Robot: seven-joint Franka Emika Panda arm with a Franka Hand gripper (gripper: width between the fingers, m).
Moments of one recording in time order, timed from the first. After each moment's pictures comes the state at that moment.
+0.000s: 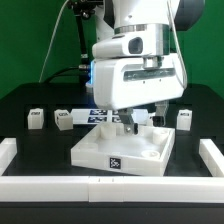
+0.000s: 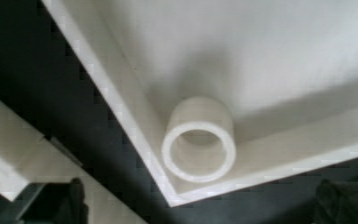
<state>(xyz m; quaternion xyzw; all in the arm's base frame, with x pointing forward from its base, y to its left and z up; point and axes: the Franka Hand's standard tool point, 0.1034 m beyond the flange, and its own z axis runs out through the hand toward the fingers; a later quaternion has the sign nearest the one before) 0.566 0.037 0.070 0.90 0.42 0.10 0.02</state>
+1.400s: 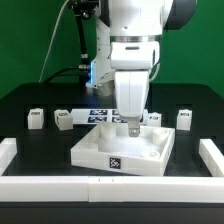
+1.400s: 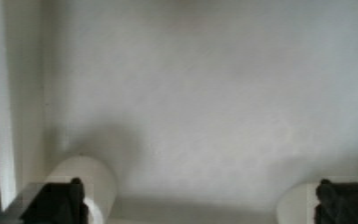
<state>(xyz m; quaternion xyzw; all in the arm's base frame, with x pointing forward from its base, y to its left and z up) 0.524 0.025 0.053 0.76 0.64 0.02 0.00</state>
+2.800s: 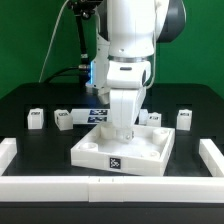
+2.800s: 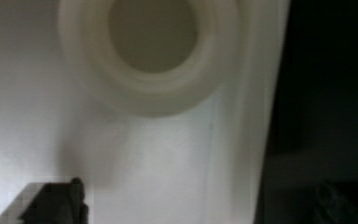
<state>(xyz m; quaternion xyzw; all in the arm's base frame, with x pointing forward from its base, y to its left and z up) 0.442 0.024 0.008 0.78 0.62 -0.01 -0.03</state>
